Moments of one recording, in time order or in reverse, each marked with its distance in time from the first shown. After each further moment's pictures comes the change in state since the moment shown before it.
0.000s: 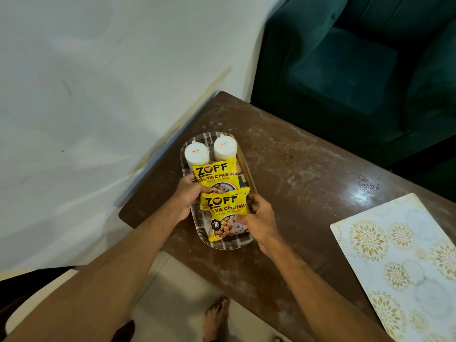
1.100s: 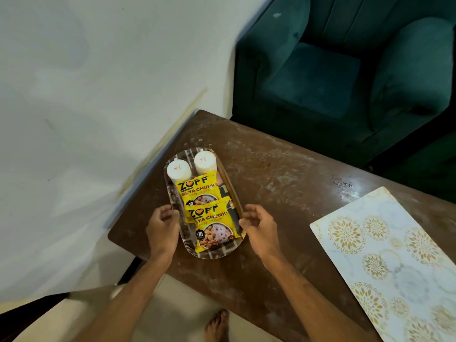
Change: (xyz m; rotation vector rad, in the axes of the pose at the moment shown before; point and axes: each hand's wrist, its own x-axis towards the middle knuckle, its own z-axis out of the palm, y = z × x) left_hand -0.059 -0.040 0.006 0.218 0.496 0.305; right_hand -0.027 0.007 -0.046 -0.056 0.173 -0.134
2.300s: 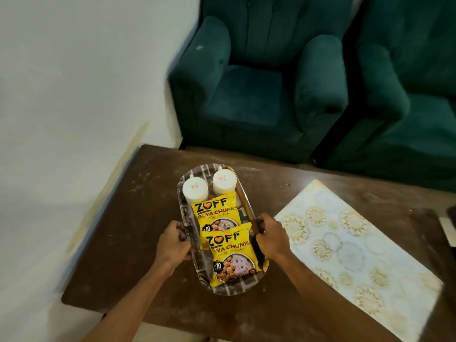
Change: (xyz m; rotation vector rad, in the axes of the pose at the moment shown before) left_hand -0.045 0.074 0.076 0.244 -0.609 0.075; right_hand -0.006 -0.004 -0.137 -0.491 0.189 0.114
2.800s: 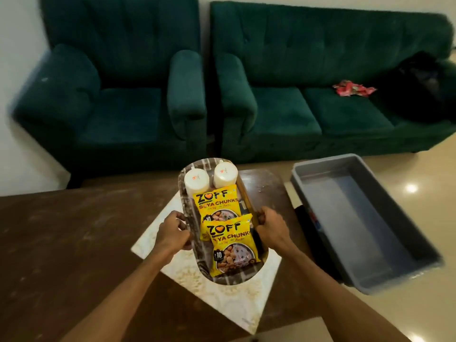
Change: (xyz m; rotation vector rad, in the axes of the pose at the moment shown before) left_hand -0.133 0.186 0.327 0.123 -0.329 0.175; right_hand -0.068 0.272 -0.293 0.085 0.234 0.223
